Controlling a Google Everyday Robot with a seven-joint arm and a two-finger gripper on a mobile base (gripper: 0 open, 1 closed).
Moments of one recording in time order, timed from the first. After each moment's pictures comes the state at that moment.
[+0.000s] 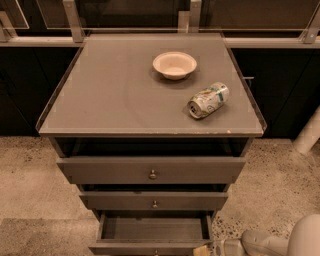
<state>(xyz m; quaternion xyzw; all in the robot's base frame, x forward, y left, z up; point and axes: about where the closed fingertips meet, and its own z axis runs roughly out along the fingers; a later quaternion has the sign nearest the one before) 0.395 -0.187 0.187 -0.04 0.91 0.39 0.11</state>
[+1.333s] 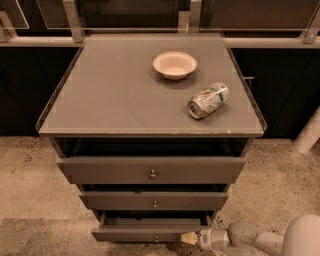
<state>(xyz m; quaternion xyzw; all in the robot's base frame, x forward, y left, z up) 0.454 -0.140 0.192 -0.02 0.90 0.41 0.16</state>
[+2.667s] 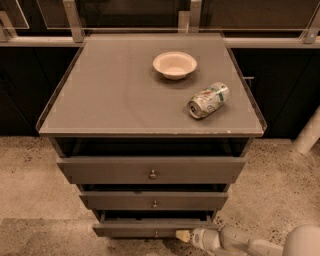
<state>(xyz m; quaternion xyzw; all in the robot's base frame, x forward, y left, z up) 0.477 -0.122 0.167 -0.01 0.90 0.39 0.21</state>
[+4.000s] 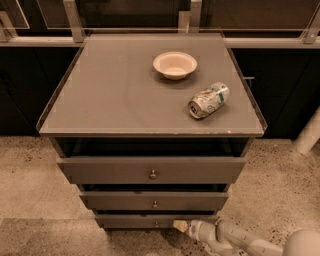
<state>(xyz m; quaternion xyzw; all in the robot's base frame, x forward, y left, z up) 0.526 -0.112 0.177 0.02 0.88 0.40 0.26</state>
